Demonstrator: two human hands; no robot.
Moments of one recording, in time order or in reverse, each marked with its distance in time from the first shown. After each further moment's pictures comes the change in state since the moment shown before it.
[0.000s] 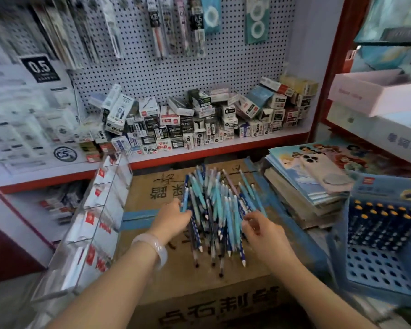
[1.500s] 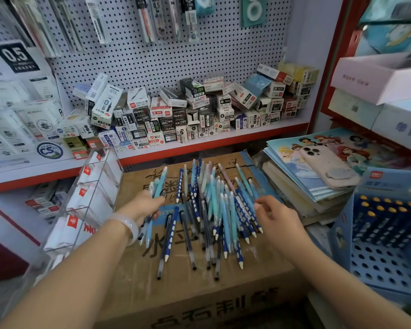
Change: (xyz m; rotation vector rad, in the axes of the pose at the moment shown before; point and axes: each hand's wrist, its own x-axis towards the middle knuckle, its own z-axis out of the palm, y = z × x) left_hand 0.059 -0.025 -0.024 -0.343 -0.016 -0.161; right_hand 0.023 0.009 -0.021 0.004 0.080 0.019
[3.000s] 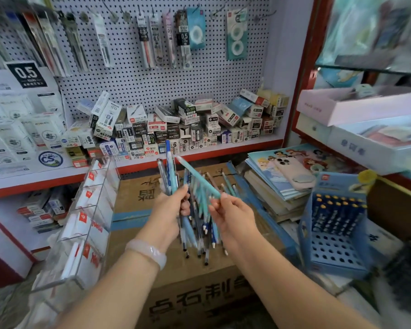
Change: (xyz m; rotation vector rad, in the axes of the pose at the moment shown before) left_hand -0.128 0.040 0.037 -0.902 -0.019 0.152; right_hand -0.057 -0.087 0.016 1.422 0.070 0.375
